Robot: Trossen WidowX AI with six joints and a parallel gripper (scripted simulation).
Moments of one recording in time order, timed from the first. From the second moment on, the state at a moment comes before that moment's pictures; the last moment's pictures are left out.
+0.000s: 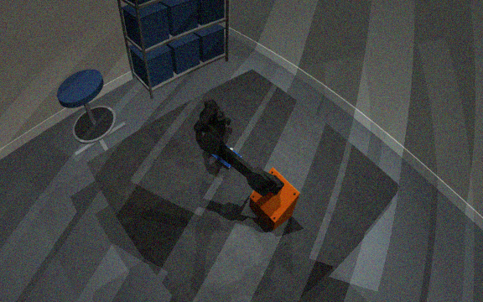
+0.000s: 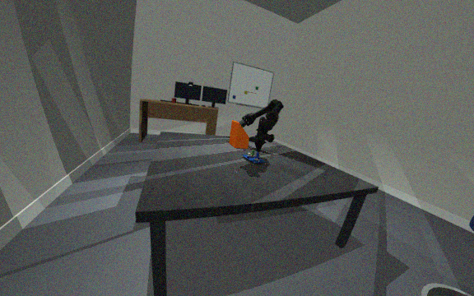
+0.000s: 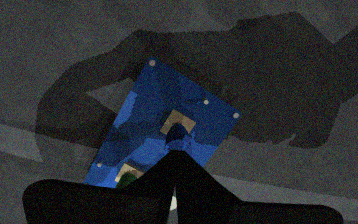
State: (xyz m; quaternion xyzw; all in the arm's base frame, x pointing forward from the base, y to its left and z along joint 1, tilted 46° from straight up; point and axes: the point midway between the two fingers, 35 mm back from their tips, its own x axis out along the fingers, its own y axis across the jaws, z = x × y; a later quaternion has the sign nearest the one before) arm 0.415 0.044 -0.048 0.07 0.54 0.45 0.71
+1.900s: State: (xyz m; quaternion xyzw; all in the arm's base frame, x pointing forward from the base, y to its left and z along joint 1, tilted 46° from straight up) arm 0.415 0.047 -0.053 0.08 0.54 0.45 0.71
